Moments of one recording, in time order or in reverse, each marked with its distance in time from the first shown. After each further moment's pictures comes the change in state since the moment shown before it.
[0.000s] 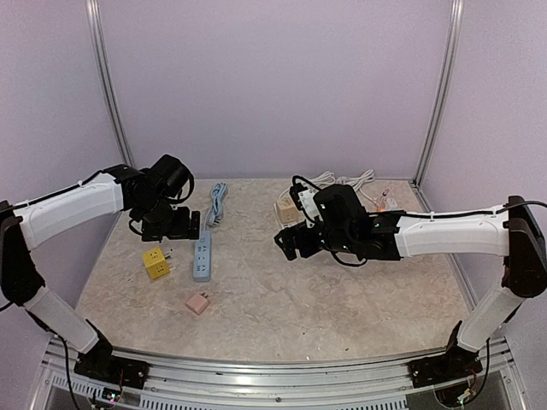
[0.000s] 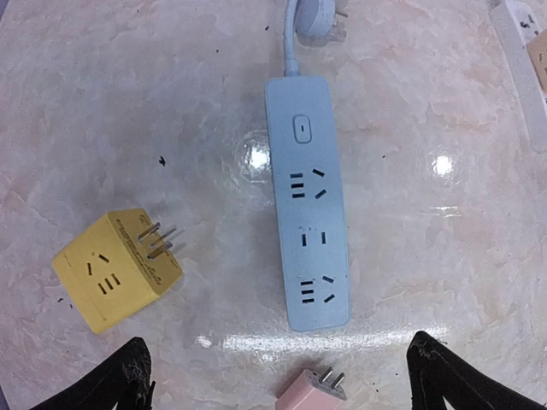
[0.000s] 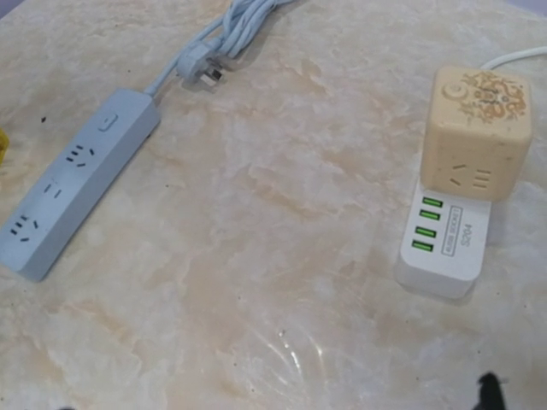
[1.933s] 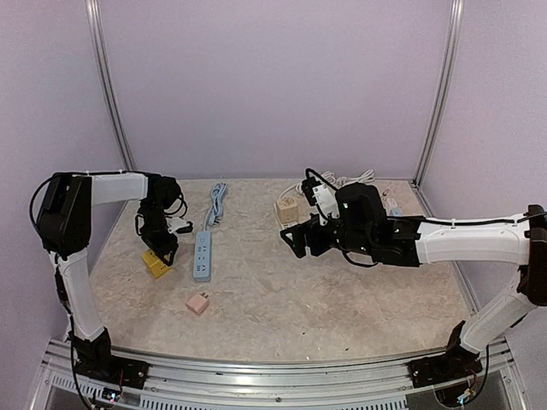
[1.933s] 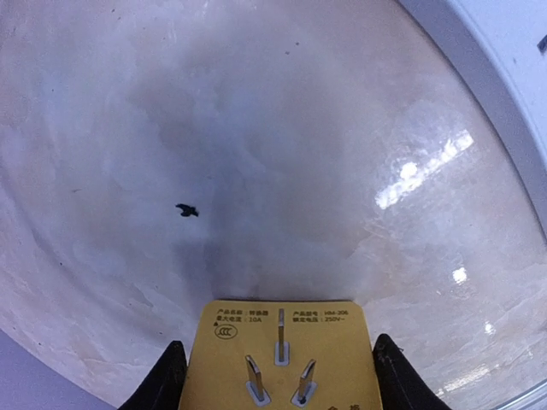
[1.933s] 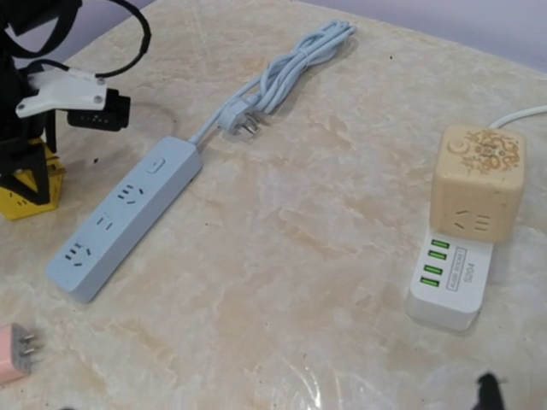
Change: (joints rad) left arm 0.331 0.418 0.183 -0.179 0.122 1.054; right arm -0.018 -0.133 -0.116 0.115 -0.056 -0.032
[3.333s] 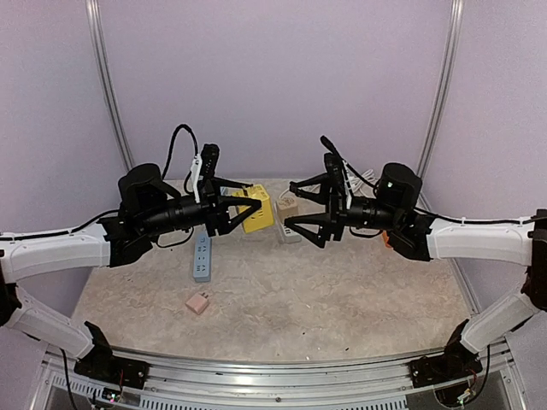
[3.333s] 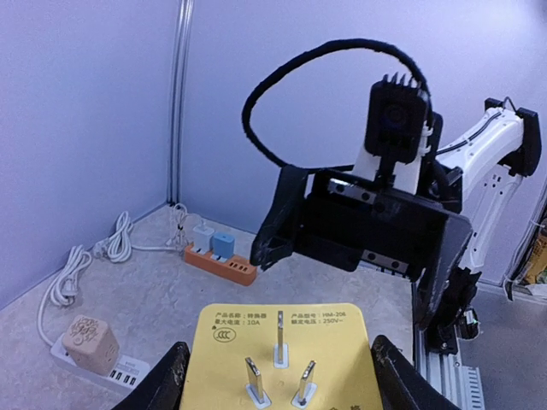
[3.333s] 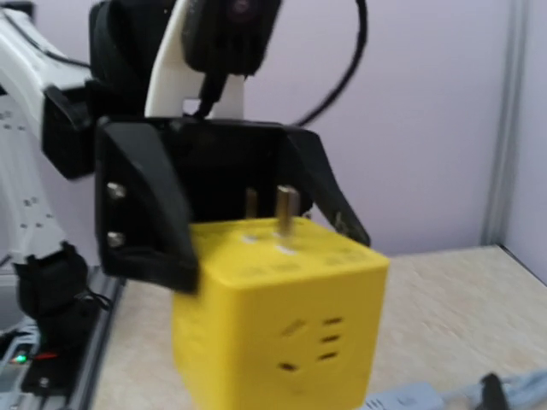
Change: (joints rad) left arm -0.512 -0.681 -0.555 1.496 0.536 -0.606; right arm -0.172 -0.061 -0.091 0.541 -0.822 -0.201
